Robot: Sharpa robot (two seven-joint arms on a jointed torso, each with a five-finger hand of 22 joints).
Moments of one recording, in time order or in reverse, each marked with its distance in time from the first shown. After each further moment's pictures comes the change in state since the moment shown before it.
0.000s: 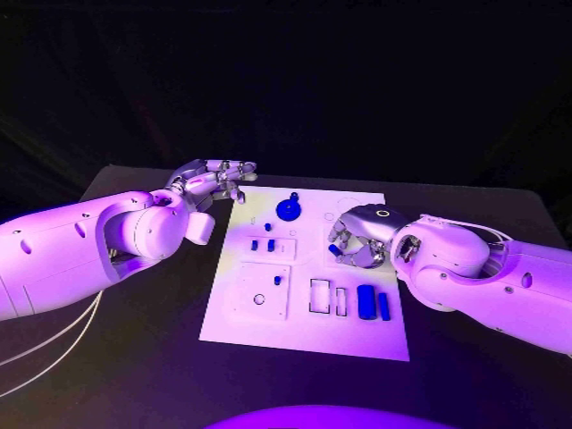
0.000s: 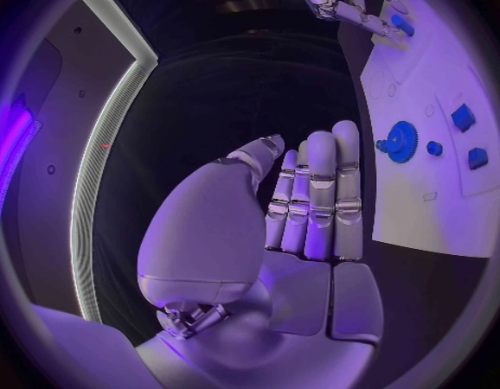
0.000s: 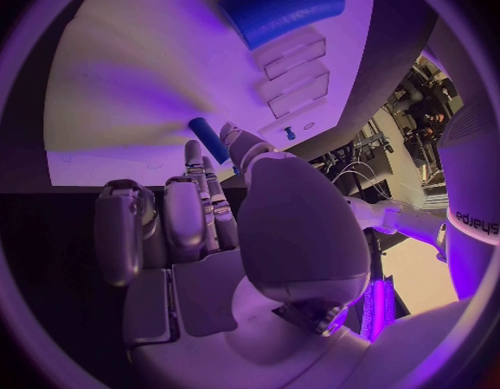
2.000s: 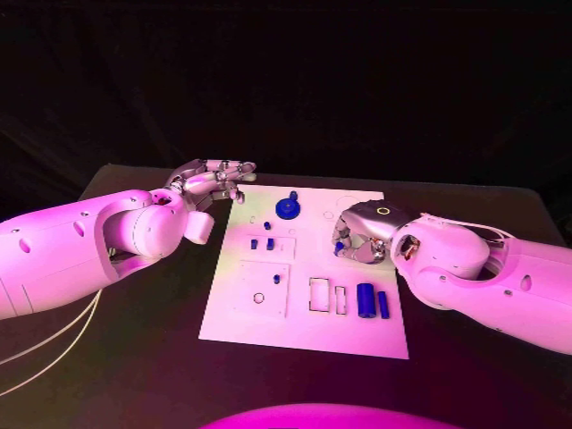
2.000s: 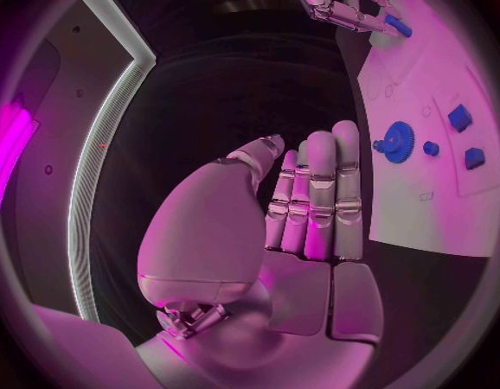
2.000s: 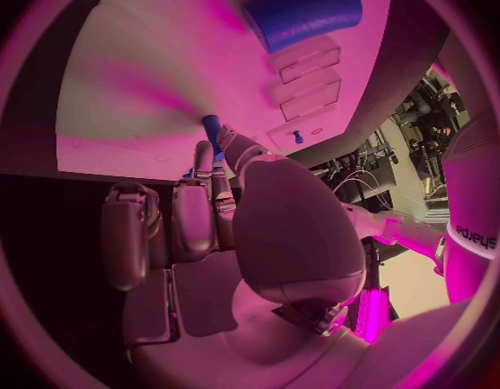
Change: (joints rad) left arm 0.000 0.000 0.000 -0.002 0.000 0.002 -0.016; left_hand 0.000 0.000 -0.003 0.003 0.000 -0.003 -0.003 0.000 0.000 0.000 0.000 0.006 0.000 0.000 0.000 0.000 -0.002 0.000 0.000 0.000 0.000 -0.001; right arm -0.001 -0.006 -0.001 0.006 -0.074 -0.005 -0.034; right_hand 0.060 0.101 0.009 -0.003 -0.042 0.179 -0.077 0.047 0.047 -0.202 -0.070 0.497 0.382 0.000 -0.061 0.031 0.036 0.000 -0.002 -0.052 0.042 -0.001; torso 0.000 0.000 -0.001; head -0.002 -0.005
